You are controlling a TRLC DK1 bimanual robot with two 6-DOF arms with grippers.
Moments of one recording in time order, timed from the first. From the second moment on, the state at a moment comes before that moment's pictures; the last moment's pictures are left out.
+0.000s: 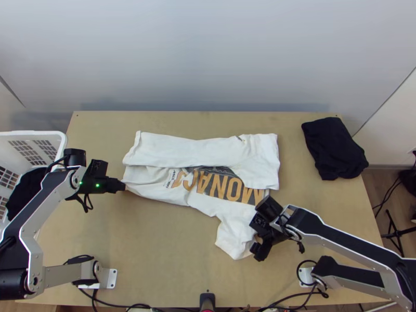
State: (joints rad) left arm 0.15 1.37 0.85 -0.63 0.43 0.22; right arm 0.84 1.22 0.61 -0.73 -0.28 -0.09
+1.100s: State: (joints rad) left arm 0.20 1.32 1.16 -0.89 0.44 0.22; right arm 0.57 1.17 1.23 -1.01 -0.21 -0.21
